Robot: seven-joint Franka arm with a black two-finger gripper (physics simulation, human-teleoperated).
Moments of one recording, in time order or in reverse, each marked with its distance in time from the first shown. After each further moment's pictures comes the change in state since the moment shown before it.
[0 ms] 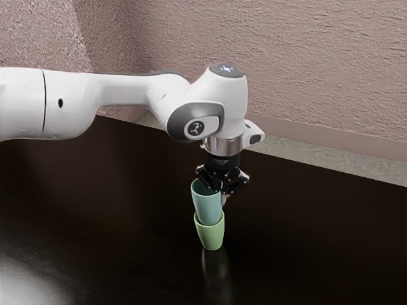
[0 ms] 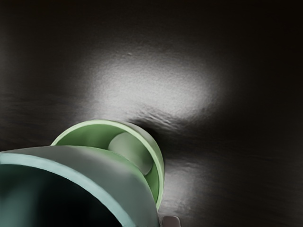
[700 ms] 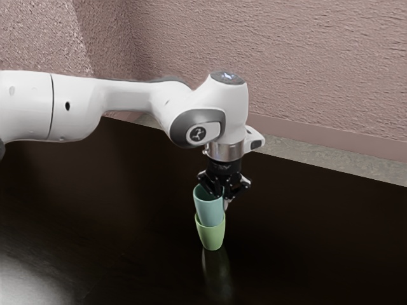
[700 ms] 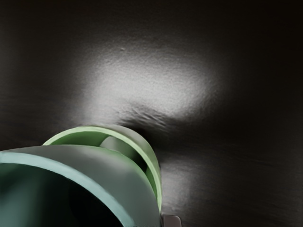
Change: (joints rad) arm 0.000 0.037 0.003 -0.002 0.003 0.029 -0.014
